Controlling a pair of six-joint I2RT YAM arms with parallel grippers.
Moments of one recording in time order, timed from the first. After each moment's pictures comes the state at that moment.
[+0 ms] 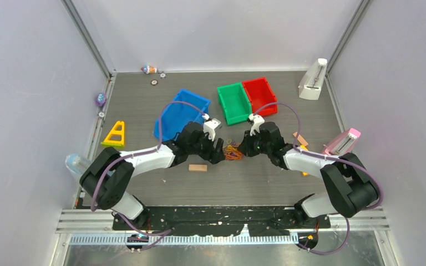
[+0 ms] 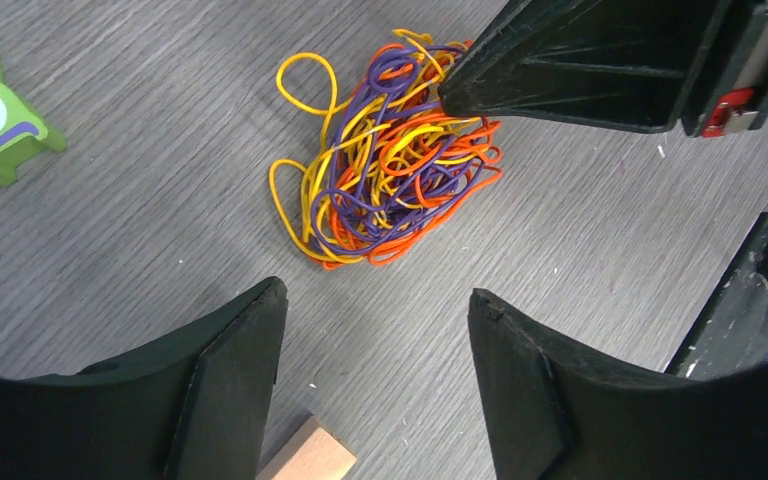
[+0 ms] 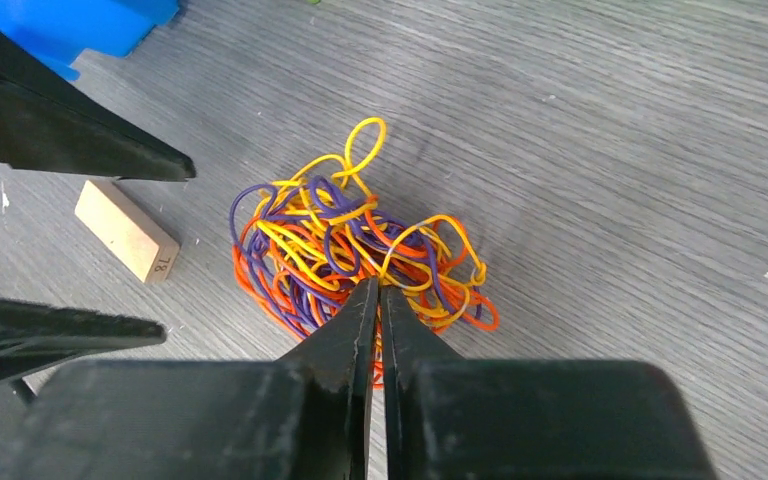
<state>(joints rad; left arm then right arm) -0.73 1.52 0.74 0.16 0.28 -0.21 0.50 1.41 0.55 0.24 -0.26 0.31</state>
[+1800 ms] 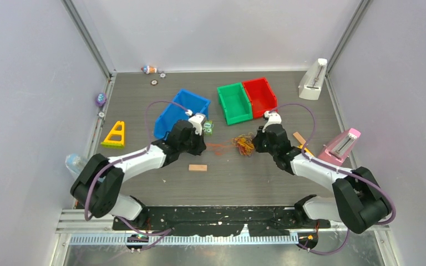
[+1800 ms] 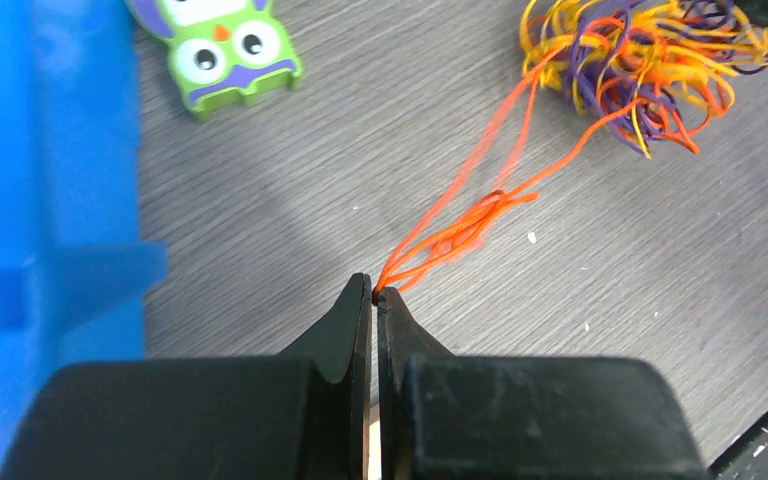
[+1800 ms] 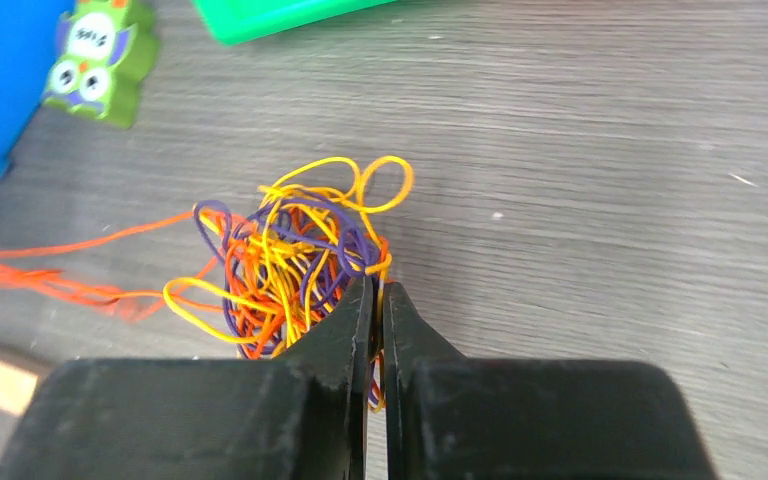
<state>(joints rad) -0.63 1.46 0.73 0.06 0.12 -0.27 0.48 1.27 0.51 0.19 0.09 0.37</state>
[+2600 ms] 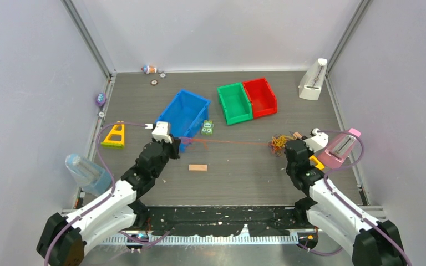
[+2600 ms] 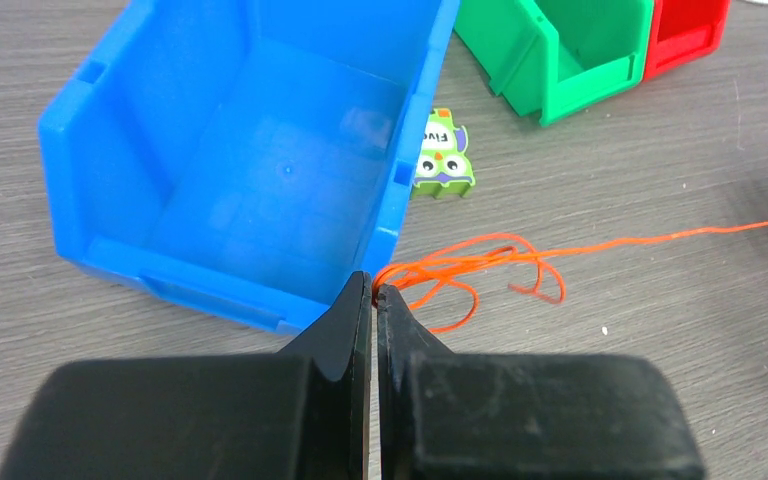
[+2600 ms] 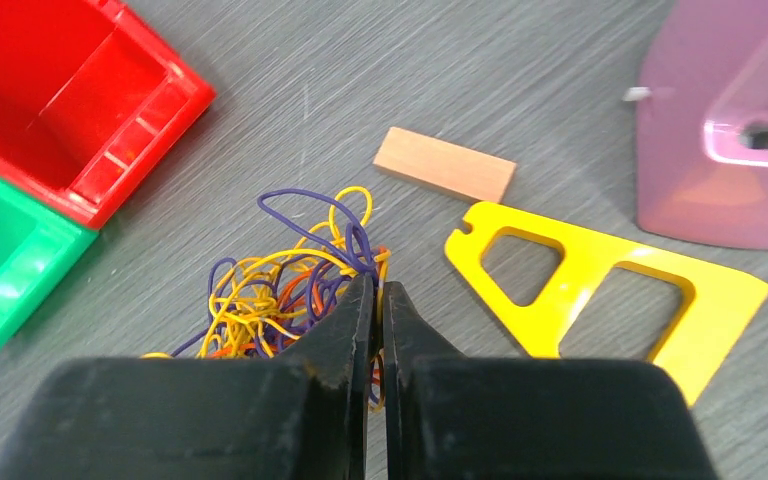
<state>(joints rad) -0.61 0.84 0.35 0.22 -0.28 -0.29 0.37 0.83 0.31 -0.02 0.74 0.71</state>
